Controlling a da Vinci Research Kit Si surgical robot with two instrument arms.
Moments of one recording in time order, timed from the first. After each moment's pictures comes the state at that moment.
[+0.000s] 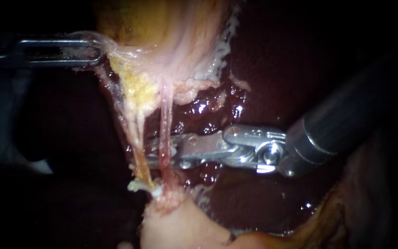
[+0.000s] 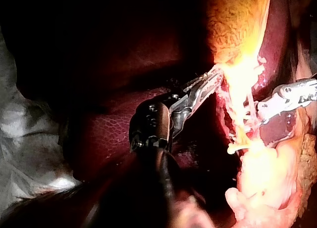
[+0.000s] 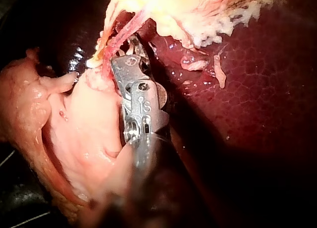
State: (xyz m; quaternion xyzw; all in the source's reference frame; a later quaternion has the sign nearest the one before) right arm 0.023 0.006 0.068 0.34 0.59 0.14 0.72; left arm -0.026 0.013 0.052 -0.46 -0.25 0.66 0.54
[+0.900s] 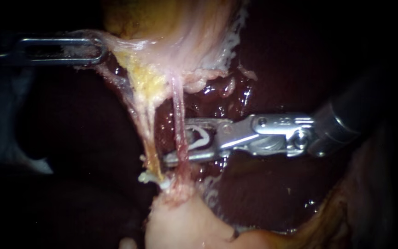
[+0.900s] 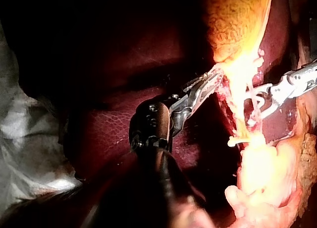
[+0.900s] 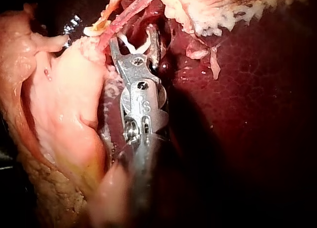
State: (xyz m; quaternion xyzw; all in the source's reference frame) right arm 0.015 0.009 0.070 0.24 0.60 0.14 0.75; left arm -0.025 0.013 0.052 -0.46 -0.25 0.66 0.54
